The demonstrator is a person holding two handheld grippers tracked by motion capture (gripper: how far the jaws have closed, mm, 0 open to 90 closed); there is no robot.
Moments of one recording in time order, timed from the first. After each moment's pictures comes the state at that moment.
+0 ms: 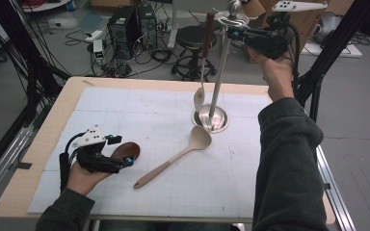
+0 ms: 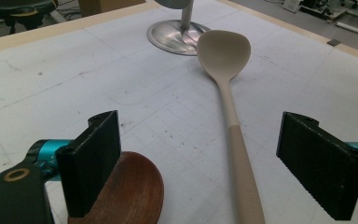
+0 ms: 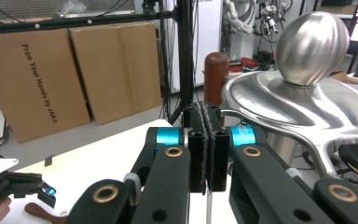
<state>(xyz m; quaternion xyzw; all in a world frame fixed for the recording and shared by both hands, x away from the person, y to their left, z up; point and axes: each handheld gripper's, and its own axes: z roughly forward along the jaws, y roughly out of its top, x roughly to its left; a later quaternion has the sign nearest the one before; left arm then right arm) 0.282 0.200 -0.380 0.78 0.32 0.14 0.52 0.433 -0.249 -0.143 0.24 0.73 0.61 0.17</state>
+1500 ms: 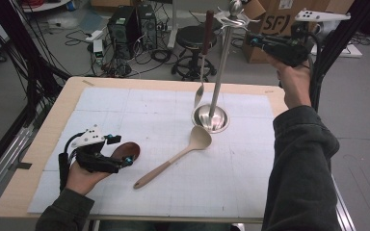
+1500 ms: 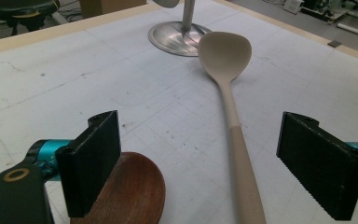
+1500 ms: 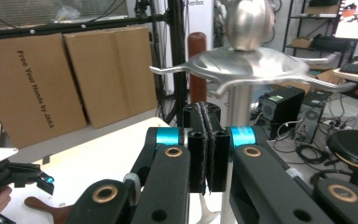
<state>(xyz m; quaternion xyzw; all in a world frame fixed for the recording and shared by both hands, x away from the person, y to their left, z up) 0.281 0.201 -0.379 0.78 0.32 0.14 0.52 0.422 -0.296 -0.155 0.26 0.72 0.62 0.18</state>
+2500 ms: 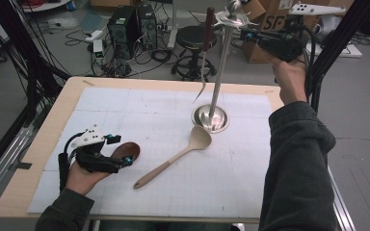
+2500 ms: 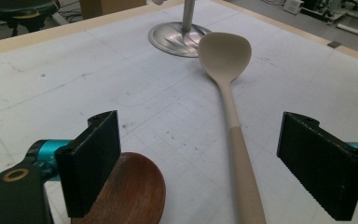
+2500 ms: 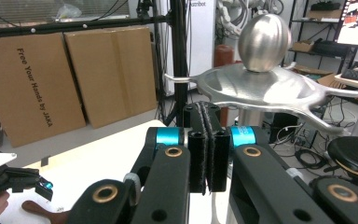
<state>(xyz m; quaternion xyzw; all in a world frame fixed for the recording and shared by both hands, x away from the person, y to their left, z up) 0.281 0.202 -0.379 0.78 0.32 0.14 0.52 0.425 -0.277 -0.144 0.25 0.72 0.62 0.18</state>
